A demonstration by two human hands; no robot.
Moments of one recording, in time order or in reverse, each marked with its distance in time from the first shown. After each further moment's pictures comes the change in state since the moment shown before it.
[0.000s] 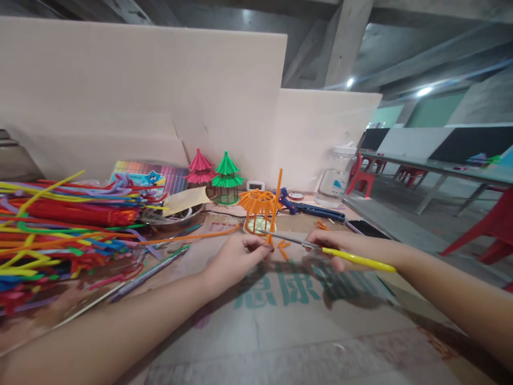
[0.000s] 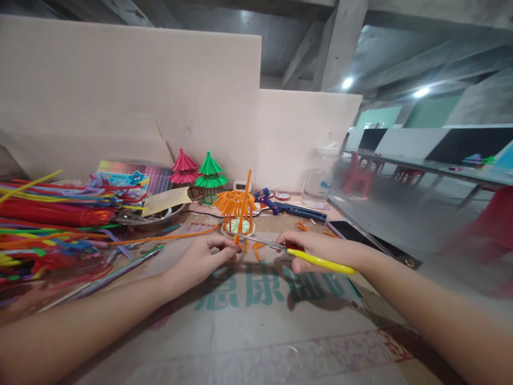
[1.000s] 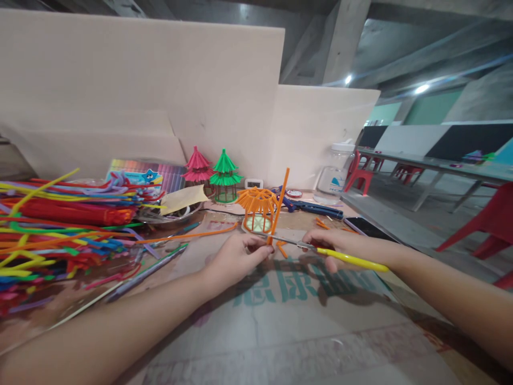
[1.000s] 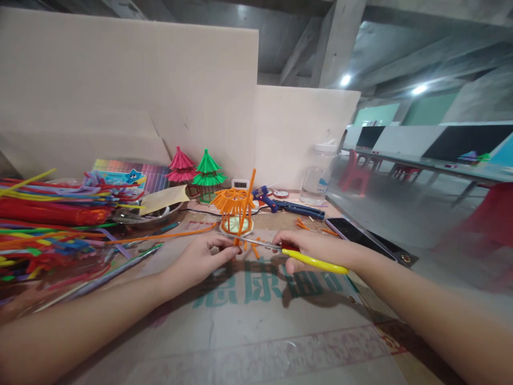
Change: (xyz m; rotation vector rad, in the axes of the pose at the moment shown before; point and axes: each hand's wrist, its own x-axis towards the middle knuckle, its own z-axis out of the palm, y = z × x) left_hand -0.001 0.007 0.000 0.042 -0.047 0.049; right_hand 0.005 -0.022 0.004 0.125 0.013 0.136
